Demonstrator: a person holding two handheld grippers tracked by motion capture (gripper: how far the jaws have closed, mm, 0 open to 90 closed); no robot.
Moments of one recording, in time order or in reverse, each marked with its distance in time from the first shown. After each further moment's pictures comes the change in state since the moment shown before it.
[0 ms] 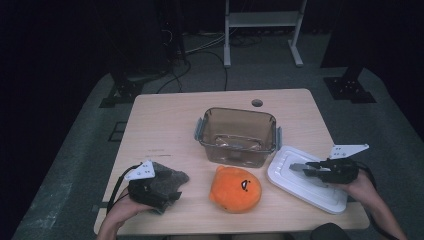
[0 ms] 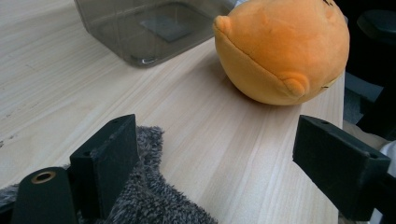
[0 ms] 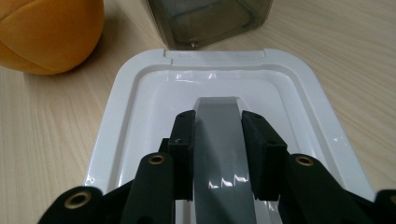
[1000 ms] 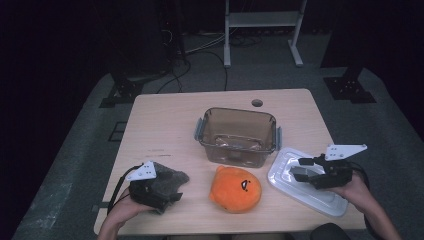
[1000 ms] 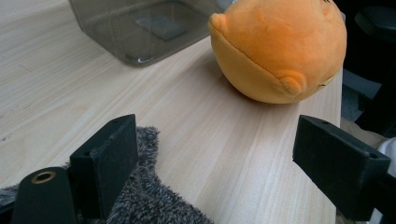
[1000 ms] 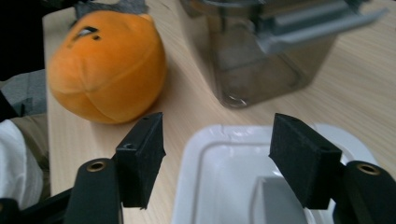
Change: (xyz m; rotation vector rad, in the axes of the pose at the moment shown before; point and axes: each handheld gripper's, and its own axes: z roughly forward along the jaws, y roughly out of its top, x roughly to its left) left arm -0.002 0.001 0.002 0.009 -0.008 0.008; right arm 0.040 0.033 -0.002 -0.108 0.088 -0.042
